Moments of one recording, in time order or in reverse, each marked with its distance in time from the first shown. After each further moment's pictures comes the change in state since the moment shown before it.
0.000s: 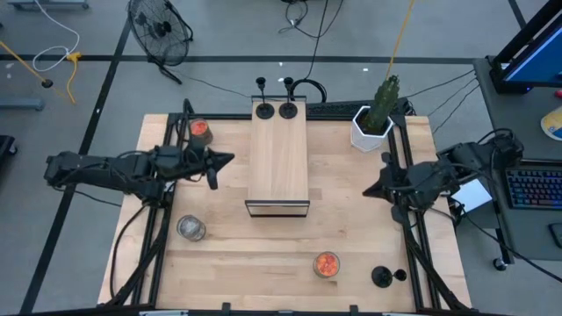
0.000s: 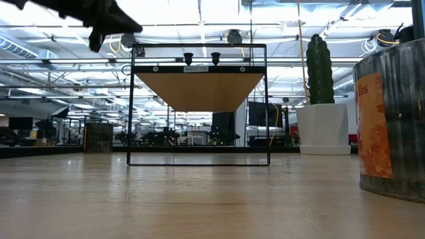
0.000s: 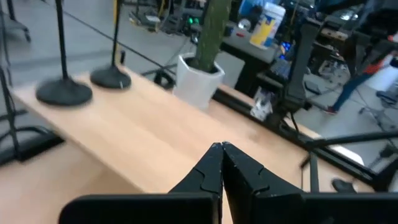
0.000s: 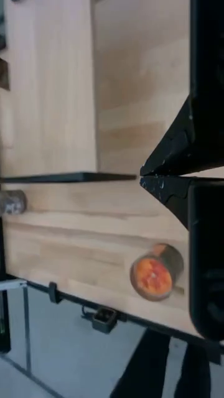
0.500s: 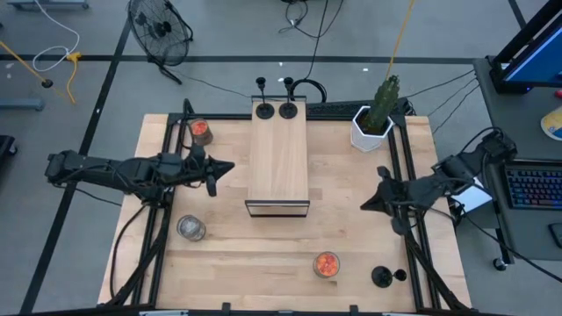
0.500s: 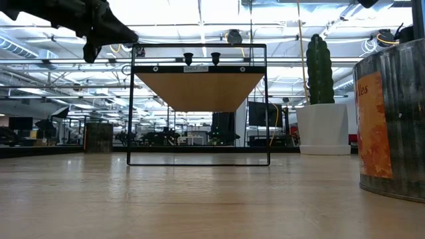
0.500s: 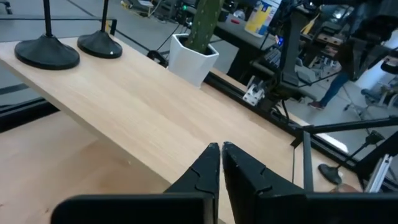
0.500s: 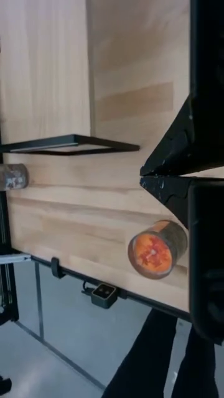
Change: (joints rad) left arm -0.049 -0.030 -0.093 0.034 -0.001 -0.078; right arm 0.120 -0.078 -0.207 0.198 0.033 0.065
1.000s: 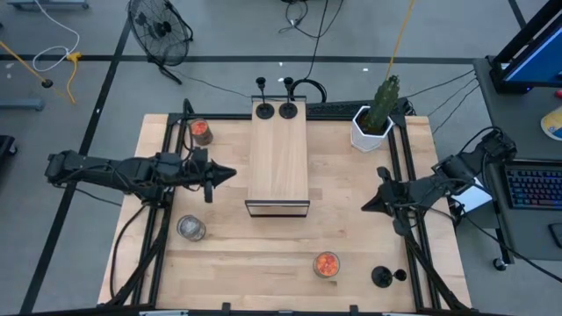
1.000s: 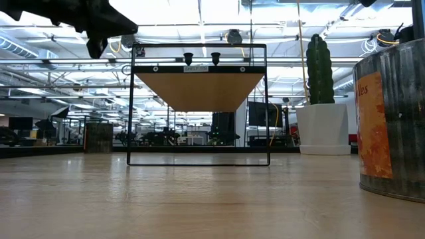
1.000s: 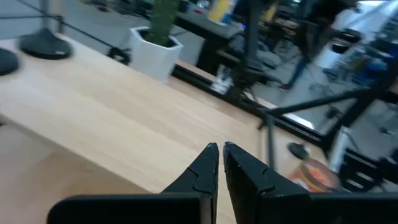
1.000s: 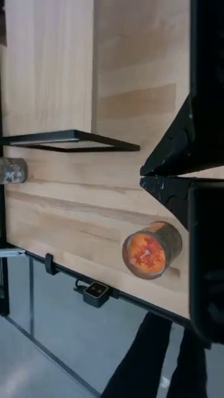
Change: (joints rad) left arm -0.001 -0.001 0.000 0.033 0.151 0.078; right arm 0.014 0.000 0.000 -0.010 -0.009 -0.050
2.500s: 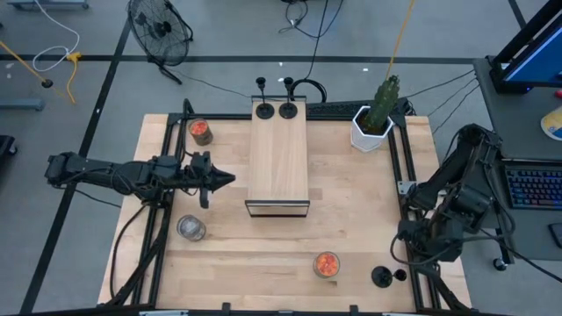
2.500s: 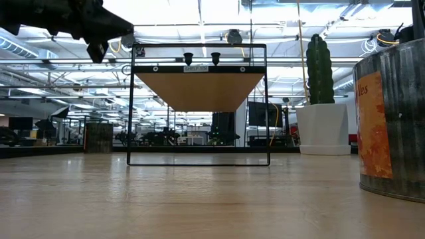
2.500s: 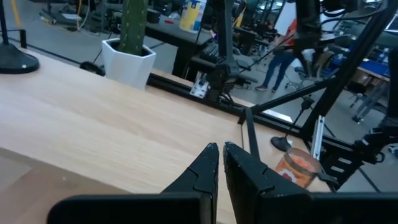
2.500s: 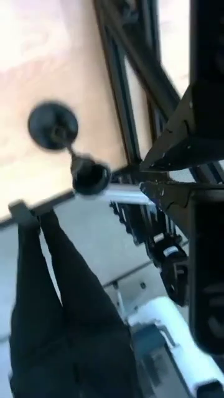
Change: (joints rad) left arm -0.001 -0.052 -0.120 0.154 0.095 0.100; right arm 0.457 0.269 0.211 -0.331 -0.465 1.189
